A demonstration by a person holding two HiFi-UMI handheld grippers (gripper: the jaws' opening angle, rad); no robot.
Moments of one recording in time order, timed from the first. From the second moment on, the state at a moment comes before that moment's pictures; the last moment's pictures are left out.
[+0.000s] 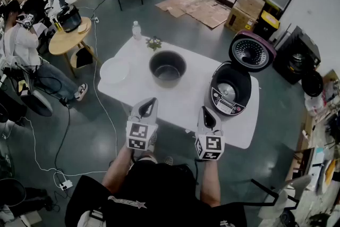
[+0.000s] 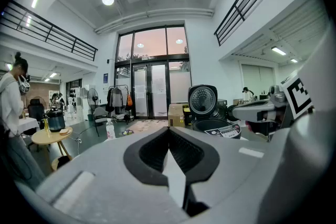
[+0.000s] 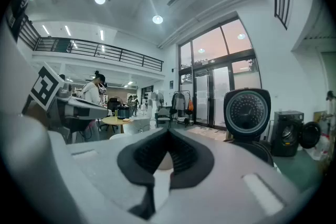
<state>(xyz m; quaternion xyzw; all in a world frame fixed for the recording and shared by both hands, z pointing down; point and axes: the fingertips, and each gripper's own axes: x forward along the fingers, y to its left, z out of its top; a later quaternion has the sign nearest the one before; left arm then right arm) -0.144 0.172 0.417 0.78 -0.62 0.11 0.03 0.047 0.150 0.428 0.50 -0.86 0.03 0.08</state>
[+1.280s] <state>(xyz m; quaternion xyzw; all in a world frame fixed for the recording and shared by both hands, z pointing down) -0.222 -0.016 0.492 0.77 -0.60 0.16 0.14 -0.038 -0.035 0.493 0.52 -0.84 0.11 0.13</state>
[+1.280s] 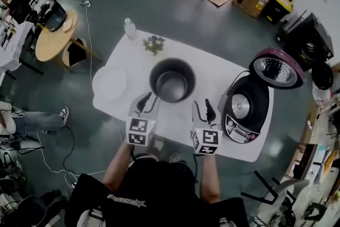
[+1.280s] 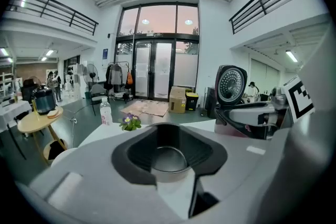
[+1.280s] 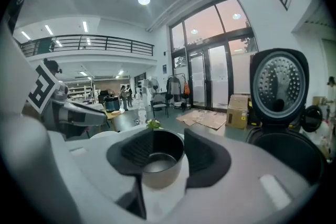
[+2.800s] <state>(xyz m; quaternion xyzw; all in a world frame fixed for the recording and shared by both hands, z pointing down) -0.255 -0.110 0.654 0.76 -0.52 0.26 0.29 -0.065 -0.118 0.643 0.54 -0.77 0.25 0.22</state>
